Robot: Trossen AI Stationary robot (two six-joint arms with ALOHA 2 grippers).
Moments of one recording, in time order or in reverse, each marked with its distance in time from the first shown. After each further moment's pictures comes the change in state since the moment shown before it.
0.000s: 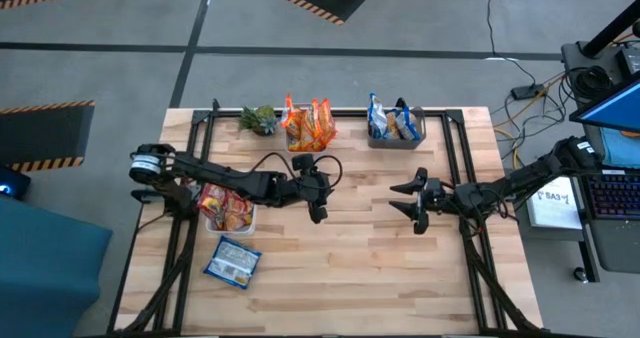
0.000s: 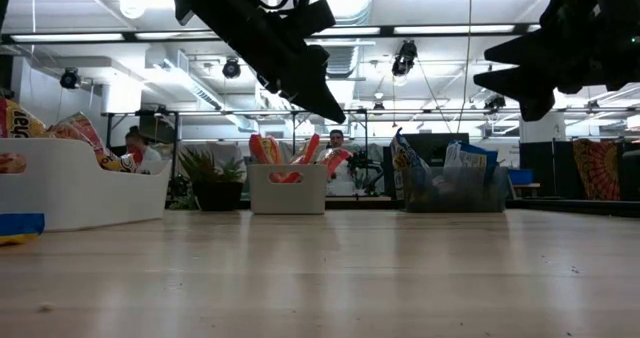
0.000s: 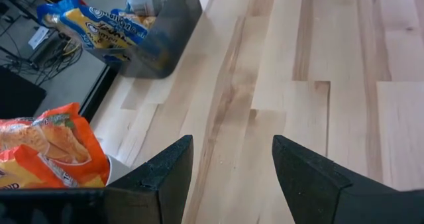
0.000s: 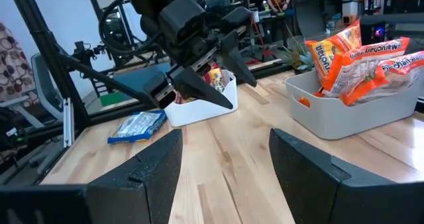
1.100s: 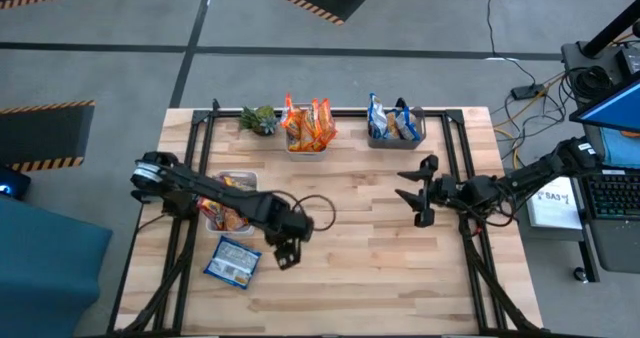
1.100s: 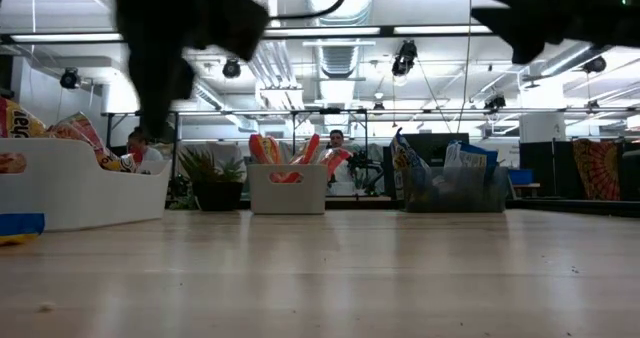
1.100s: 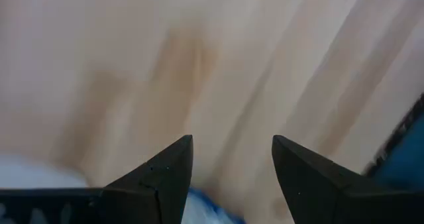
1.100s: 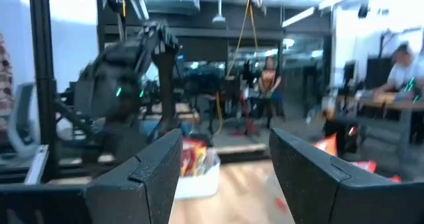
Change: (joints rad) left arm -0.199 0.050 0.251 -0.910 0.670 -0.793; right arm -0.024 -0.003 0.056 0.253 0.000 -0.371
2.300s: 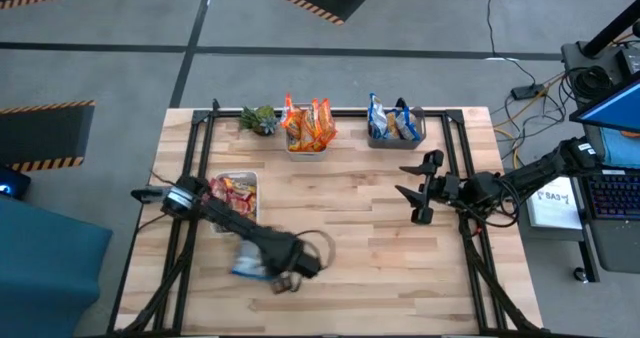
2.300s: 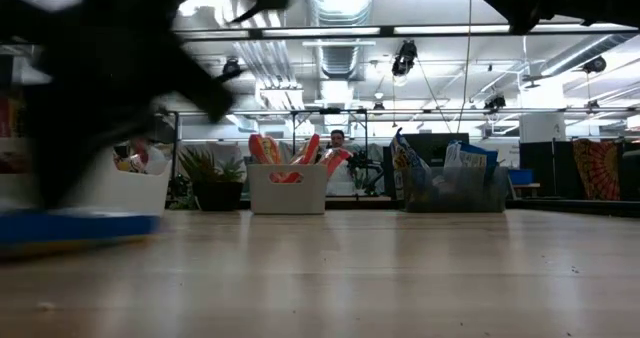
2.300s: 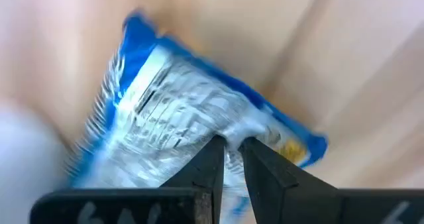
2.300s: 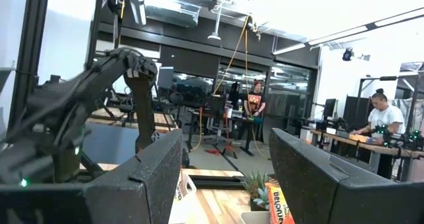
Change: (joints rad) left arm -0.153 0.316 0.155 -0.228 0.022 -0.073; right arm 0.000 0.001 0.091 -0.011 0.001 -0.204
